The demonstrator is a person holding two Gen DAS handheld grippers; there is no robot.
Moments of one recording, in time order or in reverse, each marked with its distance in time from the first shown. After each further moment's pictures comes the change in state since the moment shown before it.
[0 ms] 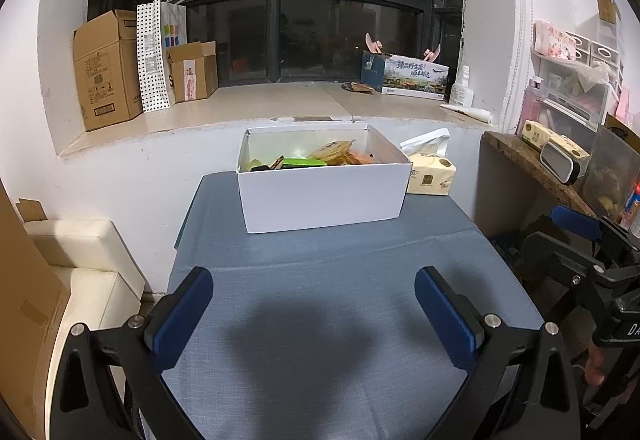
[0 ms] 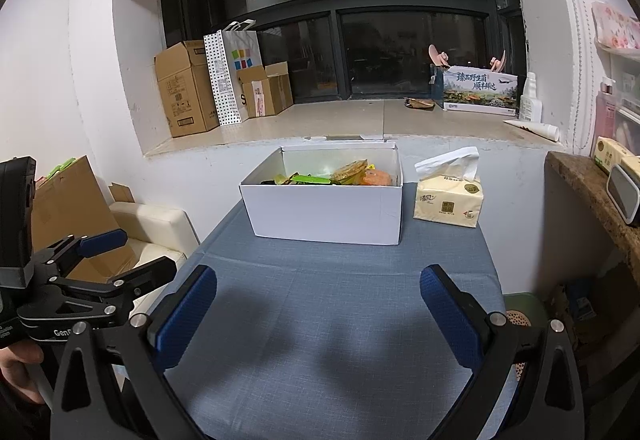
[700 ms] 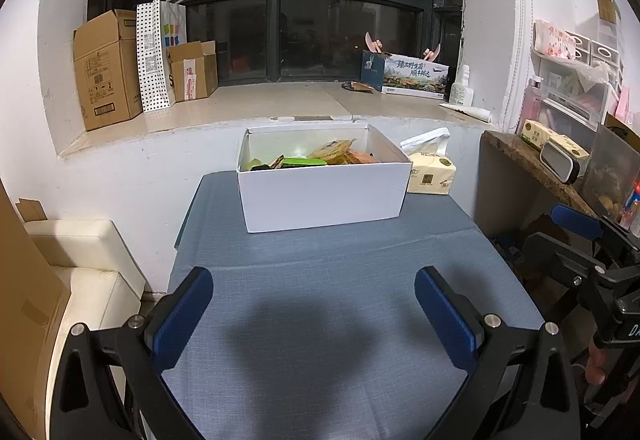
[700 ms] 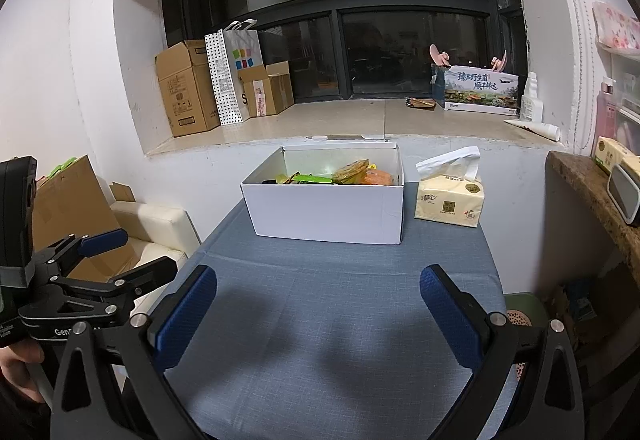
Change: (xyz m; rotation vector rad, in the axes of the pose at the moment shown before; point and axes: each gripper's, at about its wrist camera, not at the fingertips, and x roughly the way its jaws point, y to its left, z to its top) left arm 0.000 0.000 0.000 0.004 0.003 -0.001; right arm -0.001 0.002 0.001 -0.003 0.003 0.007
